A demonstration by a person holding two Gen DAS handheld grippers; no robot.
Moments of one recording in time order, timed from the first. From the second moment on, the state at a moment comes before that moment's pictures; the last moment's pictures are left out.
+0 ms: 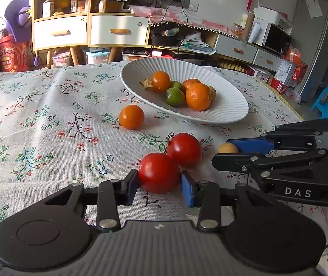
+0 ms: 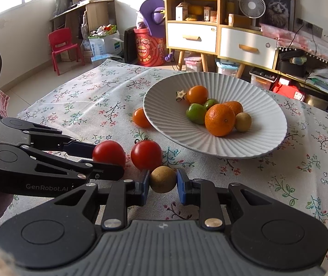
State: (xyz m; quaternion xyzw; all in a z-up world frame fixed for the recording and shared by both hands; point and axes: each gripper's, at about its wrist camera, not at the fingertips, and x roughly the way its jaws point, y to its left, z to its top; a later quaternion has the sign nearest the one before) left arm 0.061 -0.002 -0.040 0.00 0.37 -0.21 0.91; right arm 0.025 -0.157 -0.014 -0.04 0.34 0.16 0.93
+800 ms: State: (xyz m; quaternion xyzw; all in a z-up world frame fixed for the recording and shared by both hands) left arm 0.075 -0.028 0.001 -0.02 0.34 -0.20 0.92; right arm 0.047 -0.188 0.019 0.00 0.29 0.13 0.95
